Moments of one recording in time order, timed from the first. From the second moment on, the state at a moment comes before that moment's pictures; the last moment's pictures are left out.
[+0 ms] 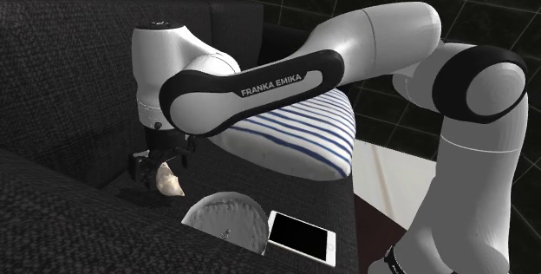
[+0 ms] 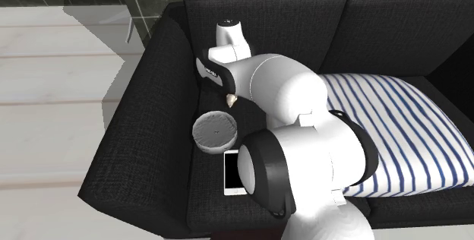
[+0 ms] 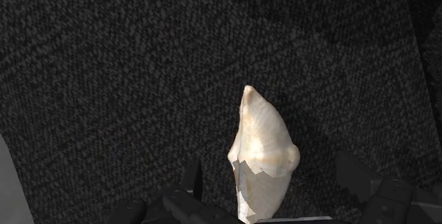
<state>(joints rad) 0.24 0.36 0.50 -1.66 -0.21 2.02 0.64</state>
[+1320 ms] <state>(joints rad) 0.24 0.38 0.49 -1.68 -0.22 2.06 0.65</state>
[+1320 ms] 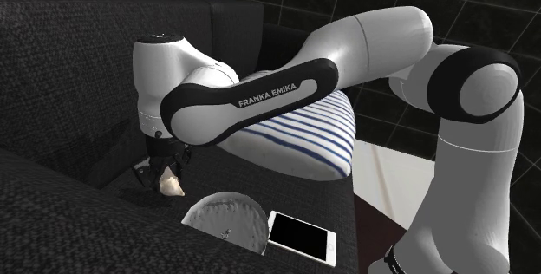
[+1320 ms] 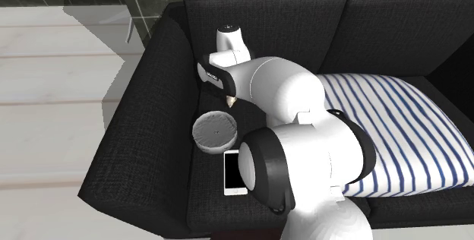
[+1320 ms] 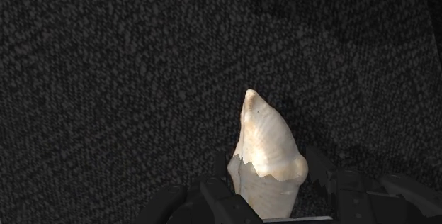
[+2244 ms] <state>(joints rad) 0.24 0.34 0.50 -1.56 -0.19 1.90 0.63</state>
